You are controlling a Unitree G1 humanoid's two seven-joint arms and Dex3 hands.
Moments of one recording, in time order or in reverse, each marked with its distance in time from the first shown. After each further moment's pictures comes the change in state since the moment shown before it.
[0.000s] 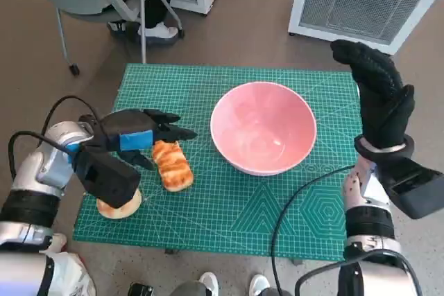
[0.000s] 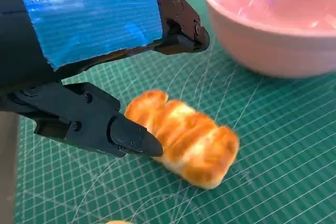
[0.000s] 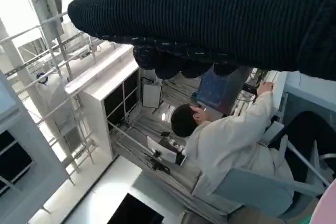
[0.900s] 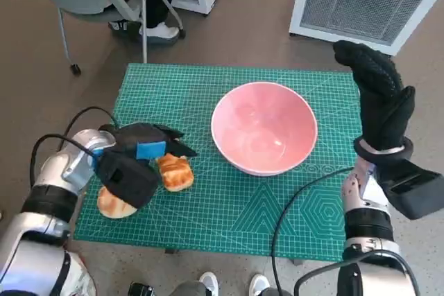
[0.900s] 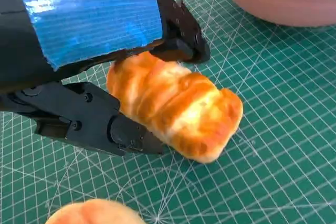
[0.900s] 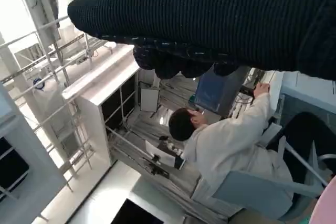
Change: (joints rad) left arm -0.060 -0.079 -0.107 0.196 0.076 -0.010 0.067; right arm 0.013 0.005 0.000 0.001 -0.023 -0.001 -0.046
